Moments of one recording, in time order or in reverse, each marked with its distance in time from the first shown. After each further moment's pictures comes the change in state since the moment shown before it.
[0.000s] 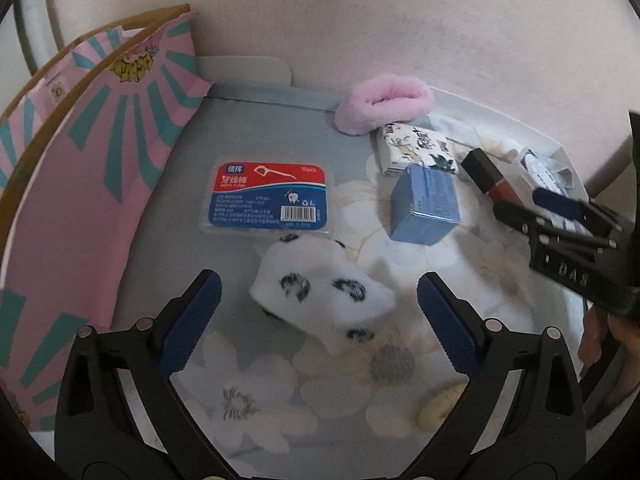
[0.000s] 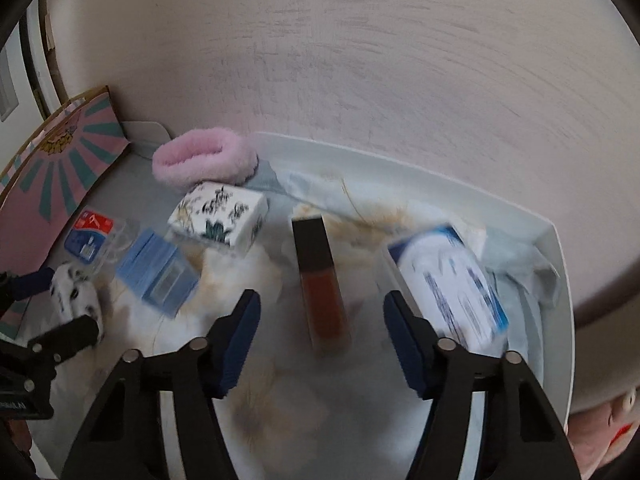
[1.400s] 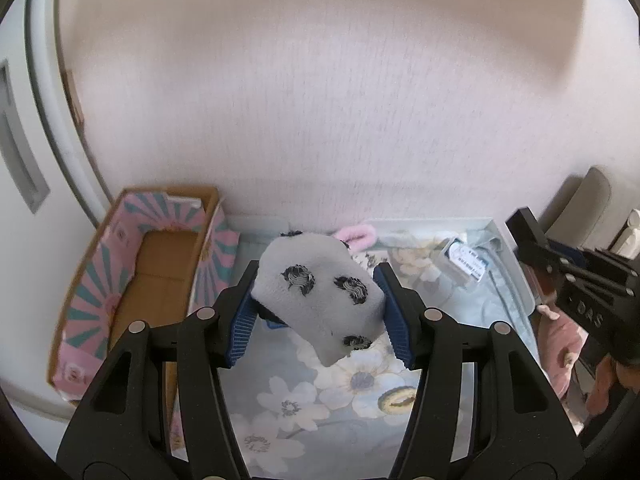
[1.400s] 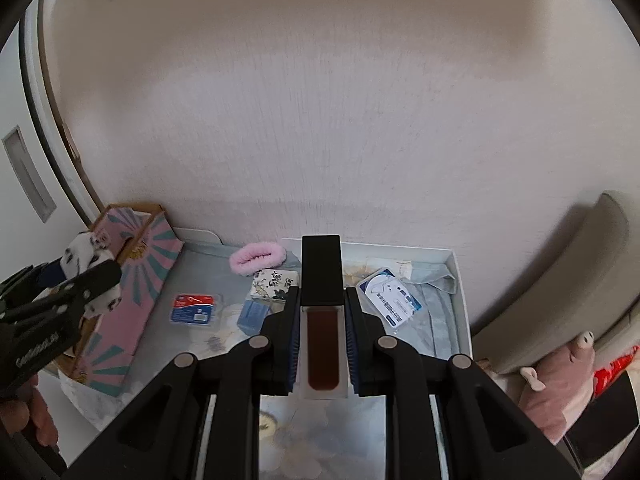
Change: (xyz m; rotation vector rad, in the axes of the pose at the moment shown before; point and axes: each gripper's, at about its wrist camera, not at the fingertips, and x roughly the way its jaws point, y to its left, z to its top) left arm -0.179 0.006 0.064 0.130 -0.251 -0.039; right arm -0.207 0.036 0.024 0.217 -0.146 -0.101
